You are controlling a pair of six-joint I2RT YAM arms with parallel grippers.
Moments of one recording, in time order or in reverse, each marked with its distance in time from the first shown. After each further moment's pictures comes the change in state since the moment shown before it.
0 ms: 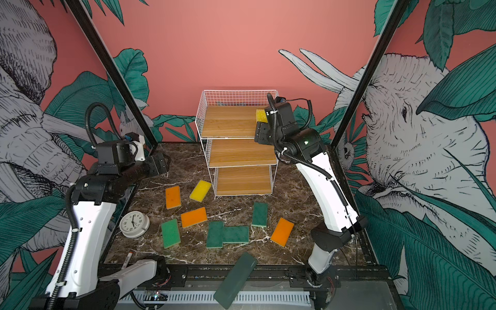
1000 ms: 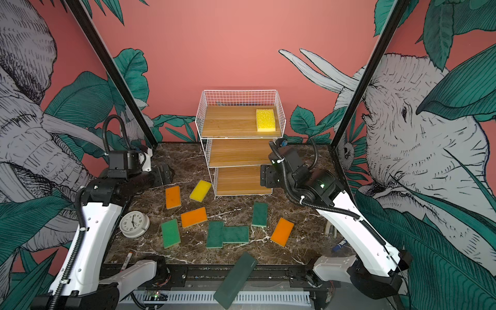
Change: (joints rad) left arm -0.005 -0.027 -0.162 -0.060 0.000 0.019; right arm 0.179 -0.480 -0.731 0.044 0.032 0.066
